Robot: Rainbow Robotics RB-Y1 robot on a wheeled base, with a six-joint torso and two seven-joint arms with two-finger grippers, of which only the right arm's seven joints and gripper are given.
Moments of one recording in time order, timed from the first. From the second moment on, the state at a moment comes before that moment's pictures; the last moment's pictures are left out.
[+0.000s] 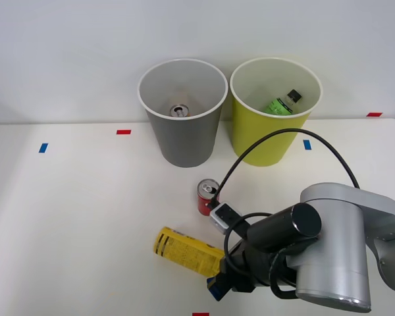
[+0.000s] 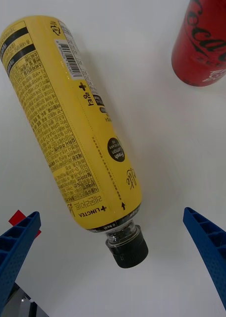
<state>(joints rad) -0.57 -0.76 0.96 -2.30 -0.68 1.41 0.97</state>
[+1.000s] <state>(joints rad) -0.66 -0.52 0.96 -2.08 -0.67 1.47 1.01</state>
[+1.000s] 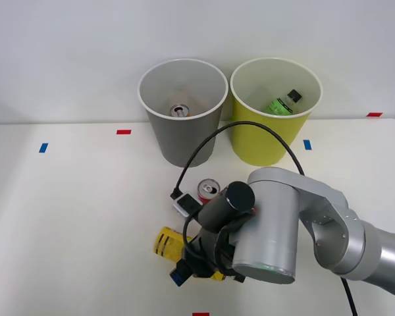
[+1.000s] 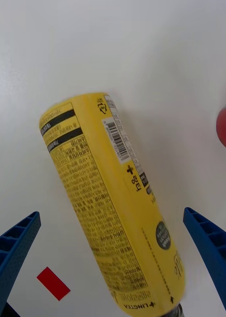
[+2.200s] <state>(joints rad) -0.79 -0.33 0.97 -1.83 -0.67 1.54 1.17</state>
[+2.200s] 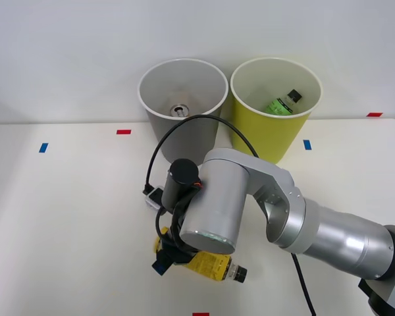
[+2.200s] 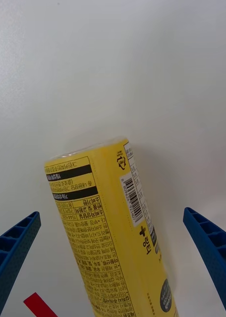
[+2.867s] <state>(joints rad) -0.79 -0.24 1.01 -1.71 -0.58 1.50 1.19</state>
